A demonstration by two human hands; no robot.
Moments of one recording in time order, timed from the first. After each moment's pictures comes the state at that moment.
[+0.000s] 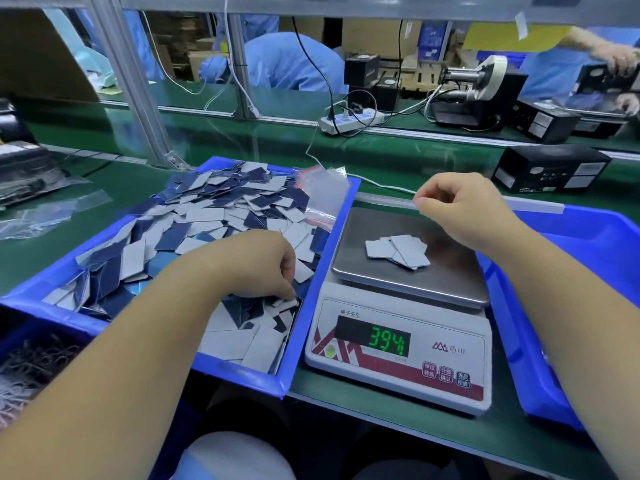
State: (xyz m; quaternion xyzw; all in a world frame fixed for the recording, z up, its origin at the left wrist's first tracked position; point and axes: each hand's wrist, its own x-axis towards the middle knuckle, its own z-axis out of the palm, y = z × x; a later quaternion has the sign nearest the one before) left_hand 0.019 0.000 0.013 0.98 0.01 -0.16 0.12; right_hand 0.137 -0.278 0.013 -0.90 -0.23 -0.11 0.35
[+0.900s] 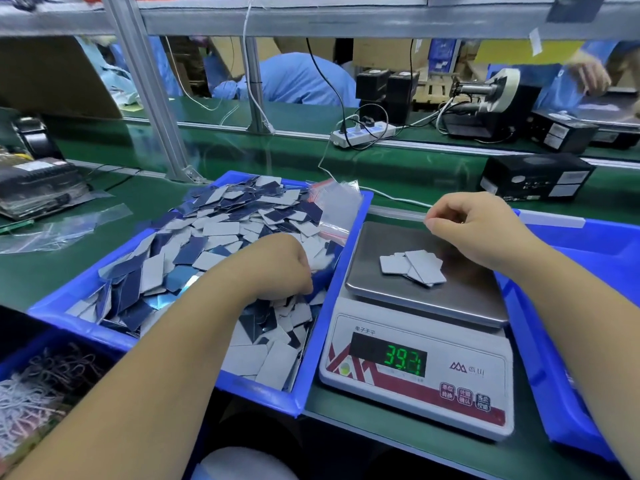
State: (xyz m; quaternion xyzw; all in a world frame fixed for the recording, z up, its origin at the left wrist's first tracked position) left_hand 0.025 -0.004 0.015 0.96 0.11 -0.12 0.23; right_hand 0.137 -0.278 0.011 -0.91 -0.23 -0.08 0.35
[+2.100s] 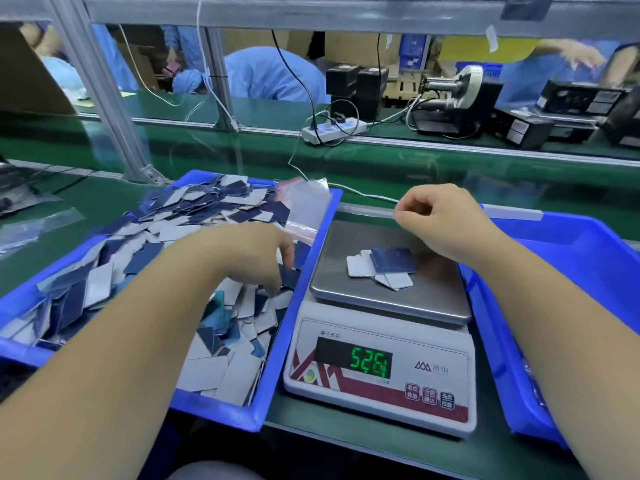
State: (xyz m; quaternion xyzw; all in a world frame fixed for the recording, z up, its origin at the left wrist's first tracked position) left_hand 0.055 -0.012 0.031 0.98 0.02 -0.18 0.09; right_hand 0.145 -0.280 0.013 -0.91 -0.23 -0.10 0.33
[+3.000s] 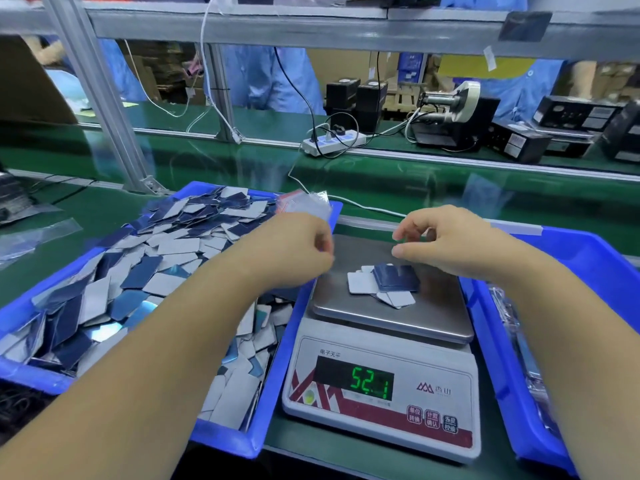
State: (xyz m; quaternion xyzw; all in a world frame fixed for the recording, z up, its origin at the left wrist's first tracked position) left_hand 0.068 -0.045 0.032 0.98 -0.05 0.02 0.21; right_hand 0.137 -0.290 0.030 -0.93 -0.25 0.01 0.27
